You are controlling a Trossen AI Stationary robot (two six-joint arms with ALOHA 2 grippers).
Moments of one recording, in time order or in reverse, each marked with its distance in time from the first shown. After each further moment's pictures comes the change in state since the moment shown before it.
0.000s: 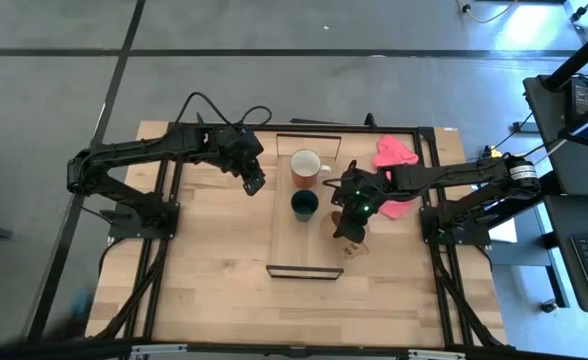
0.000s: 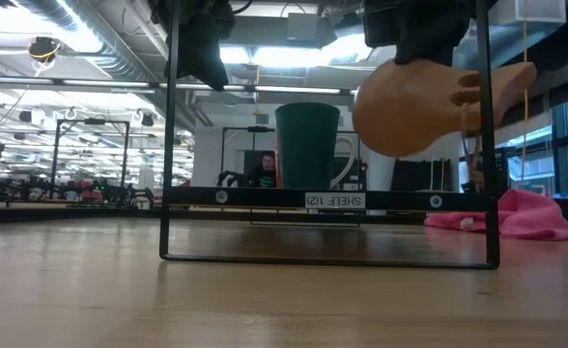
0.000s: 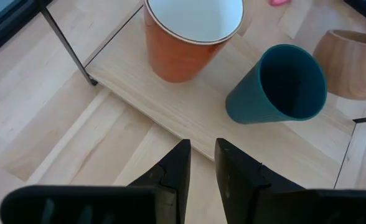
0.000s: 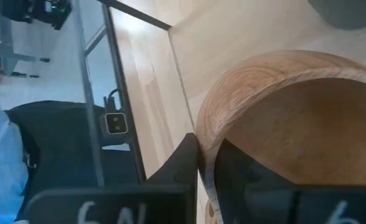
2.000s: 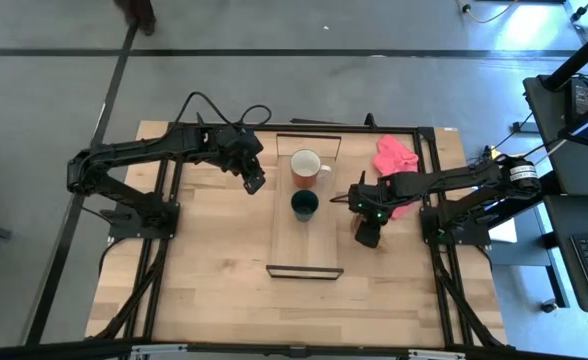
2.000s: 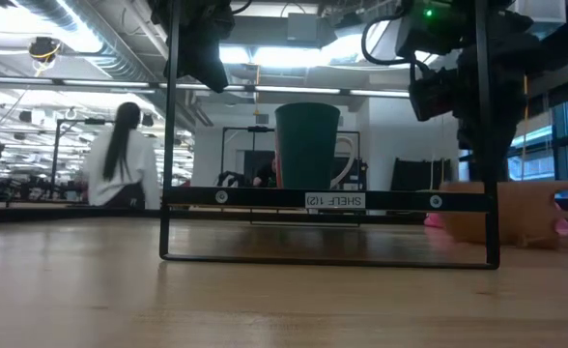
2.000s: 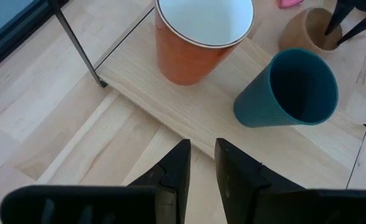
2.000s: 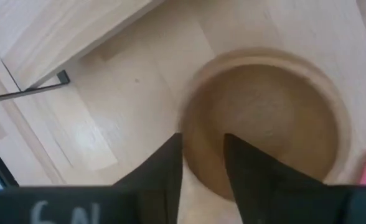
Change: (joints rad) left arm 0.004 0.000 0.000 -0.001 -0.032 0.001; right arm -0.005 -0.001 -0.179 -0.286 0.229 -0.129
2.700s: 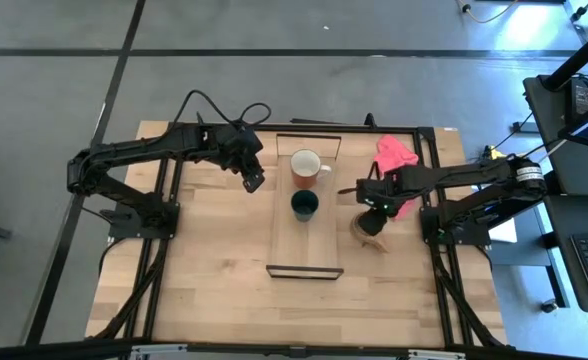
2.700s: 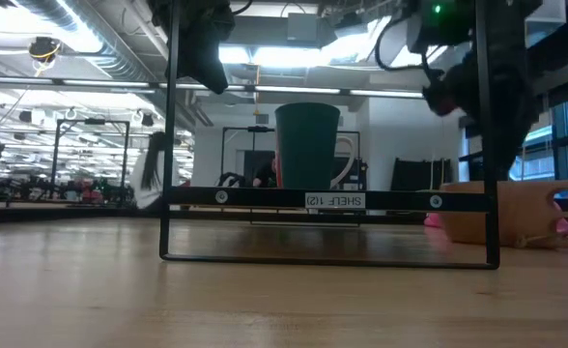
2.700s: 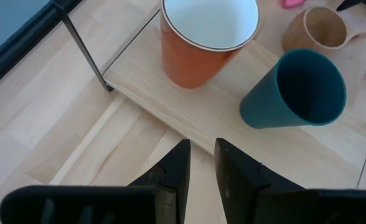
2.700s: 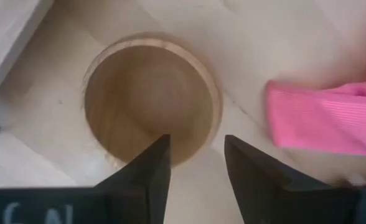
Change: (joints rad) left arm 0.019 0.000 0.000 0.002 -0.001 0.043; right arm -0.039 -0.056 0.049 -0.236 0.173 0.272
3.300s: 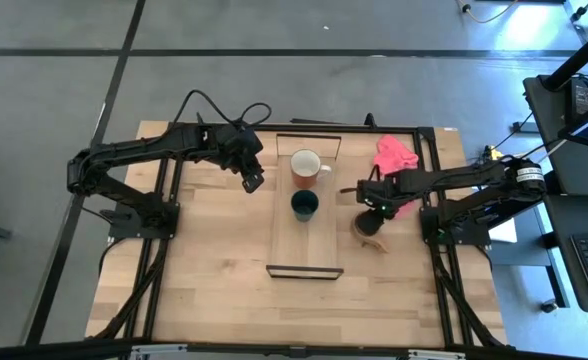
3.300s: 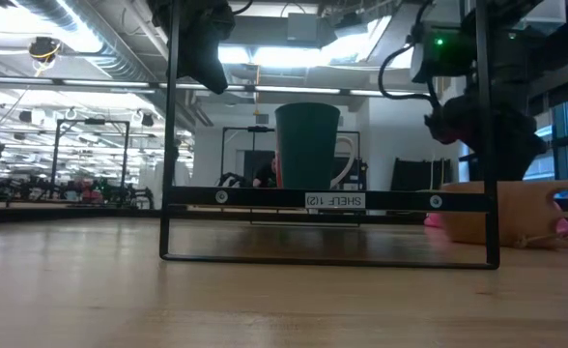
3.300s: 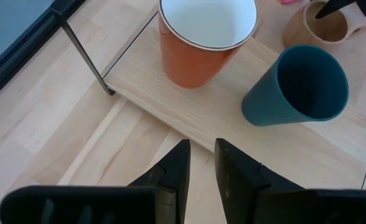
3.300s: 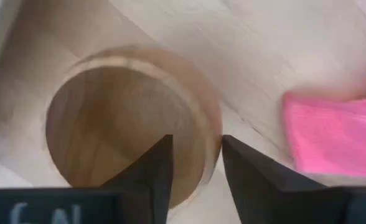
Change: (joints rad) left arm 0.001 0.000 0.000 -0.002 0.000 0.039; right arm -0.044 0.000 -0.154 0.199 -0.031 0.040
